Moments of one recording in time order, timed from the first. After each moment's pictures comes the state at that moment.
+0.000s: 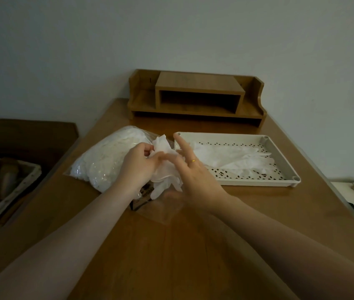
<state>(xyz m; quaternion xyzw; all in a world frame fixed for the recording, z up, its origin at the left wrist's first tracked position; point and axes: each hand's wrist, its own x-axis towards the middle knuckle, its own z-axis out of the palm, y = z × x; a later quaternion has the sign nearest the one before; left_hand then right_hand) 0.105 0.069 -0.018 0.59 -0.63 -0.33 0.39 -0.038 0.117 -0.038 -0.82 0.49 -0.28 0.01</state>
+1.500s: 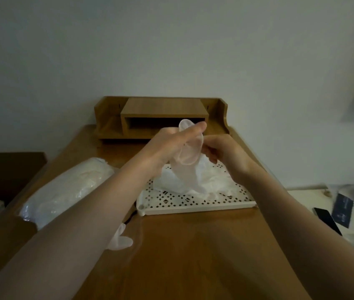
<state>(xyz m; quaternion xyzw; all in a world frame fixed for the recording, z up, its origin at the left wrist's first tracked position) -0.015 0.061 0.081 0.39 -0.68 -0.53 0.31 -0.165 0.107 0.061 -0.67 0.48 -0.45 0.34</state>
